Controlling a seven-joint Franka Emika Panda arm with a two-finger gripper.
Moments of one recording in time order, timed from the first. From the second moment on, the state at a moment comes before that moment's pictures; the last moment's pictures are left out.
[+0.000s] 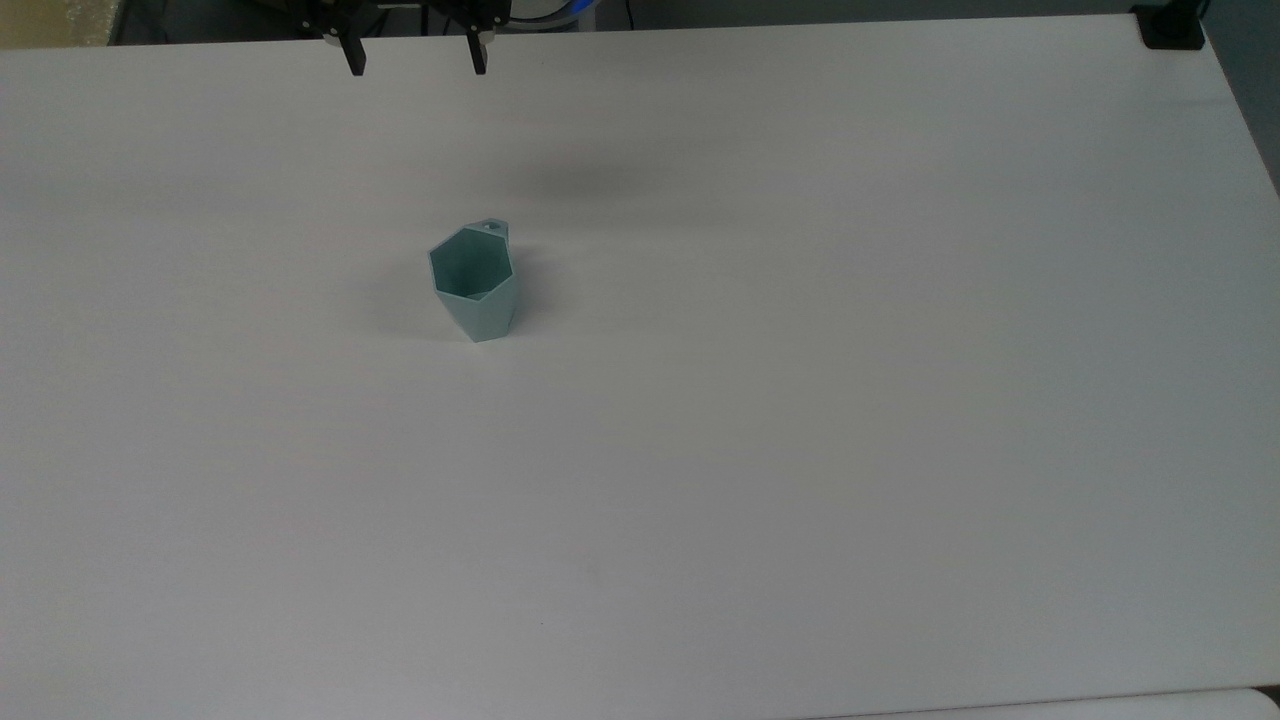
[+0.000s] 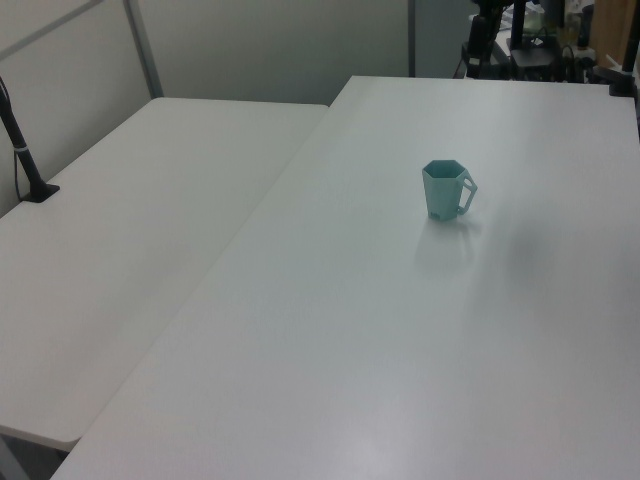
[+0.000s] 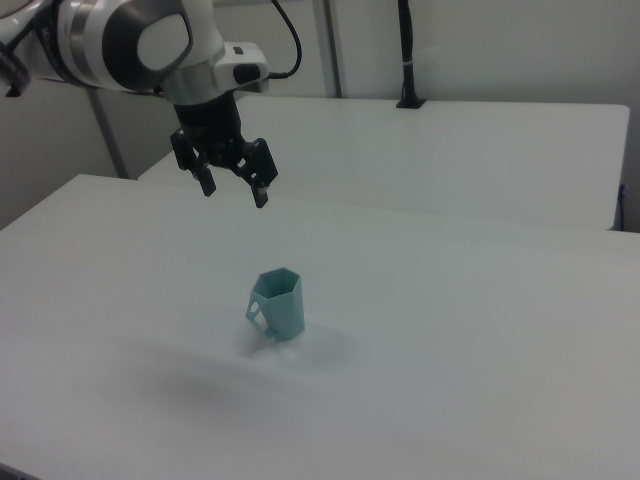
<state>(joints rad) 0.25 -0.12 -0.16 -1.79 0.02 1.80 -0.02</state>
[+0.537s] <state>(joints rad) 0.23 -0.10 -0.17 -1.74 0.01 1.70 -0.03</state>
